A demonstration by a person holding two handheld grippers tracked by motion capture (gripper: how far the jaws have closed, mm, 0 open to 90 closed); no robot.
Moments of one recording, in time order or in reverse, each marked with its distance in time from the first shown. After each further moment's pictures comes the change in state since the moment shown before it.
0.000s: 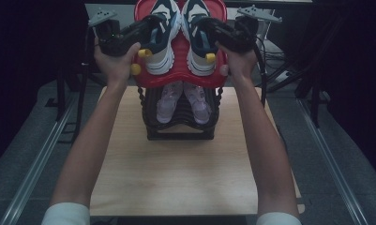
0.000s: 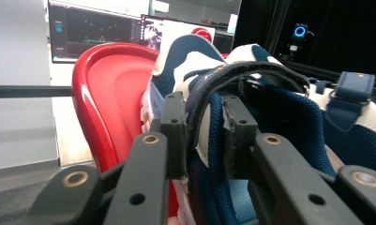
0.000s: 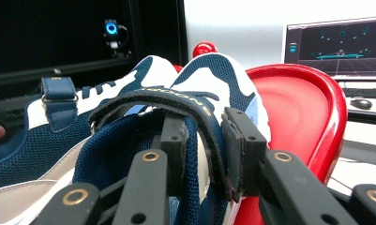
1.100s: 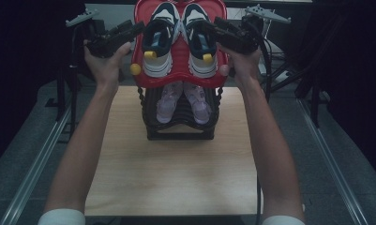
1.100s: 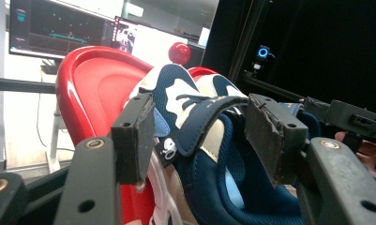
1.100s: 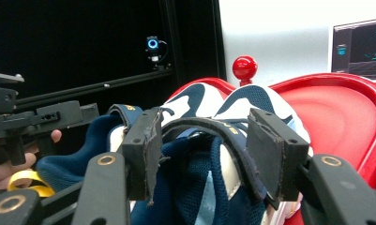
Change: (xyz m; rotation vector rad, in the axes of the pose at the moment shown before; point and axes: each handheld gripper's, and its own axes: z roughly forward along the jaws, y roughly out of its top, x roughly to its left) left arm 0.016 0.004 -0.024 -0.042 -0.132 -0.130; right arm 0.001 0.005 -0.015 -0.046 0.170 0.073
